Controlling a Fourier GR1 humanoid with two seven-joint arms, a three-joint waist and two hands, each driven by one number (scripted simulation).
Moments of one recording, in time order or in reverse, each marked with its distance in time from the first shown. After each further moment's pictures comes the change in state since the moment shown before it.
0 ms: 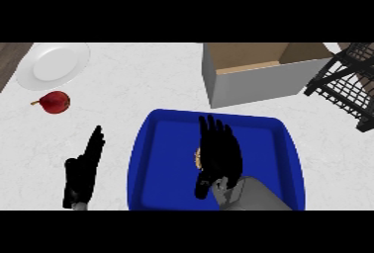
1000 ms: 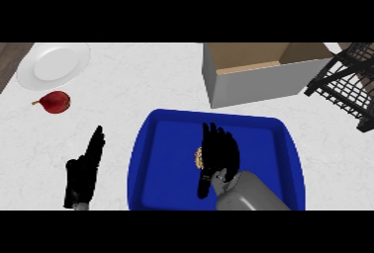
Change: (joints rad) left arm 0.004 -0.026 0.025 0.010 -0.027 -0.027 -0.017; right arm 0.012 0.035 -0.051 0.142 -0.048 0.051 -0.021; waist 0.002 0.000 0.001
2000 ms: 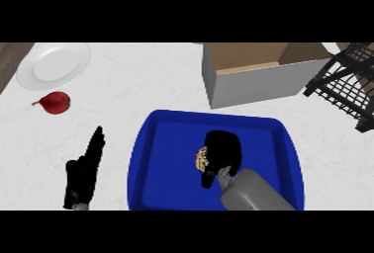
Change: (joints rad) left arm 0.012 -0.034 0.038 -0.013 -0.043 -0.034 0.011; right arm -0.006 -0.030 0.012 0.142 0.136 -0.083 -0.158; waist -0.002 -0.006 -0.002
